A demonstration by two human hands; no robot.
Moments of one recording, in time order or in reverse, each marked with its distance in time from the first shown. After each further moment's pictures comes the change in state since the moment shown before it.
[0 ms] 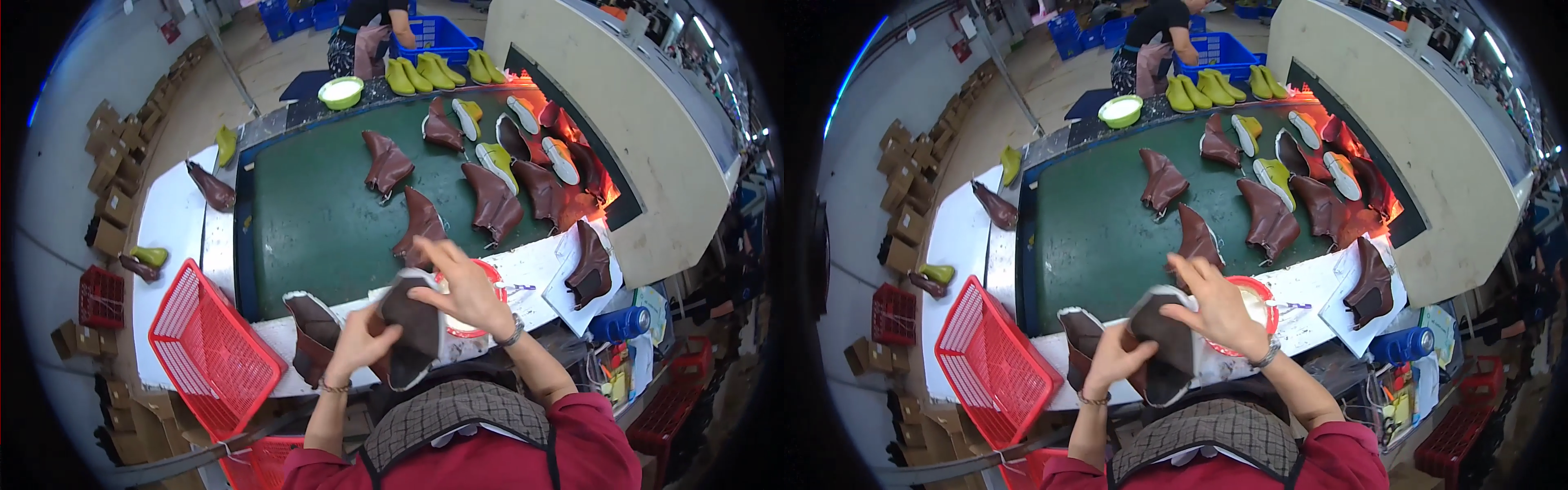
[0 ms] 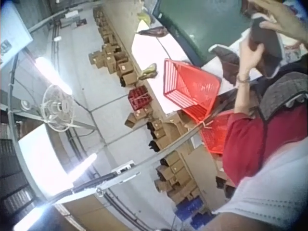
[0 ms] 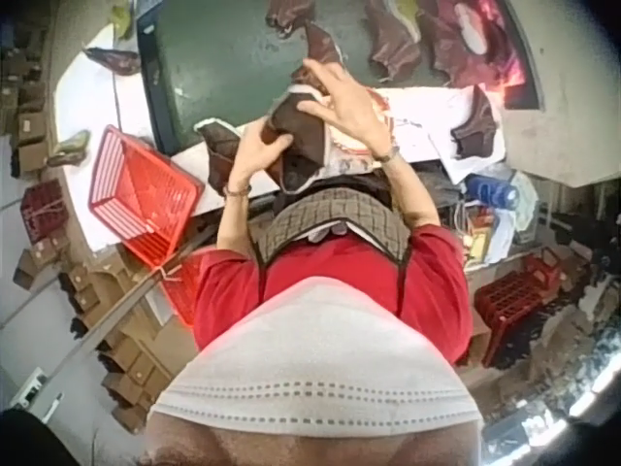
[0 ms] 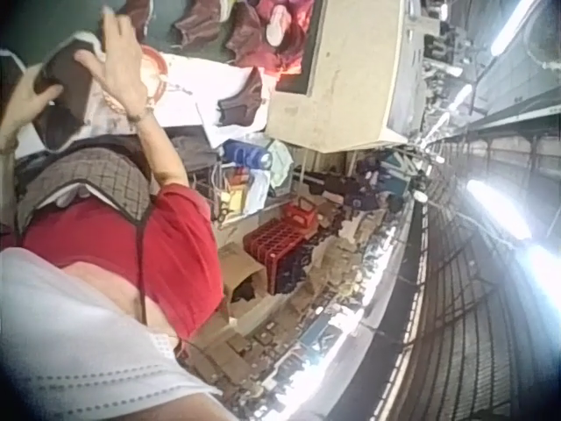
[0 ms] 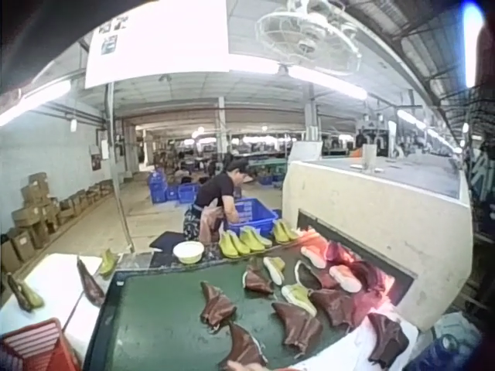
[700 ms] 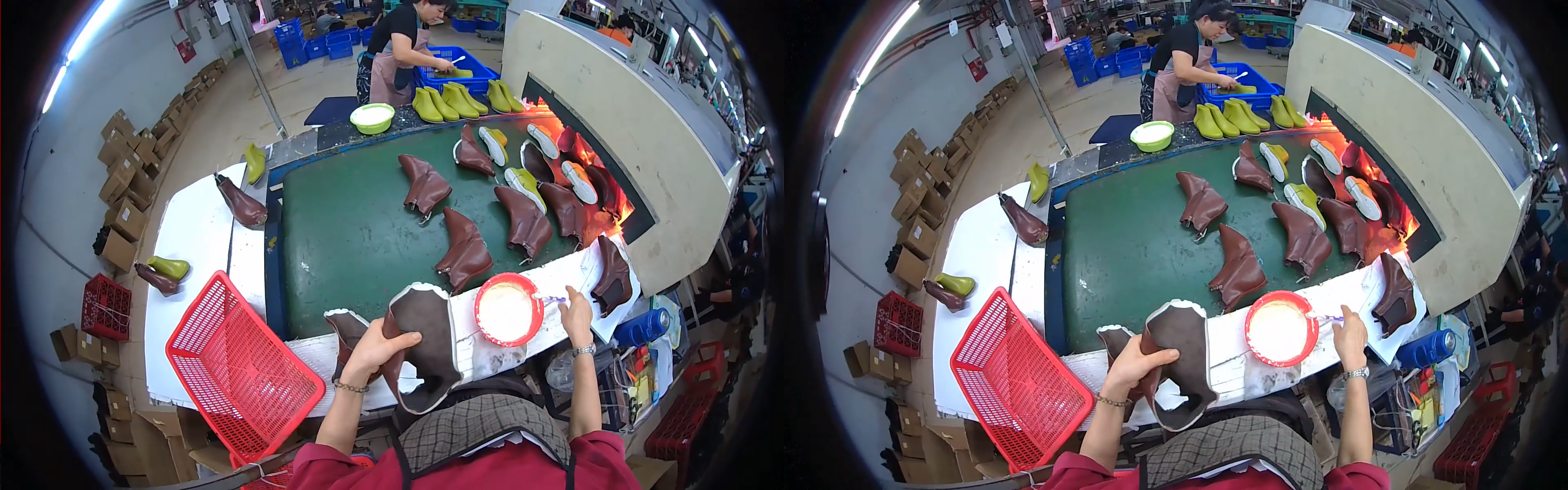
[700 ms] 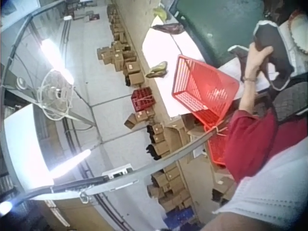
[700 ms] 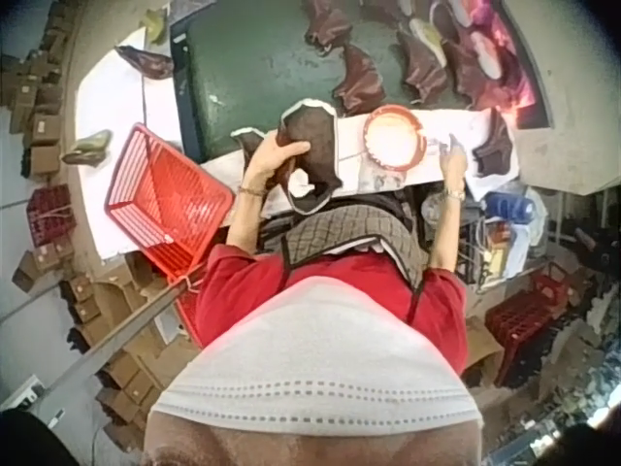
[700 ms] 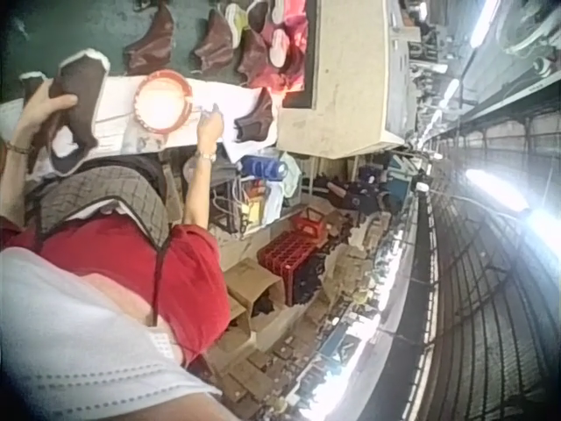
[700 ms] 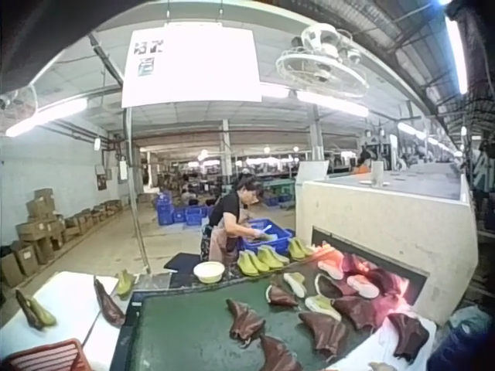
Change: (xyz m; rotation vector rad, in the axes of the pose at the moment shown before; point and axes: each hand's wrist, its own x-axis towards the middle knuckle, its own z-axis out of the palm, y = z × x) left_hand -0.015 -0.026 -0.090 -0.265 -0.159 -0.278; right_hand -0.169 0.104 -0.049 -0.624 0.158 0.796
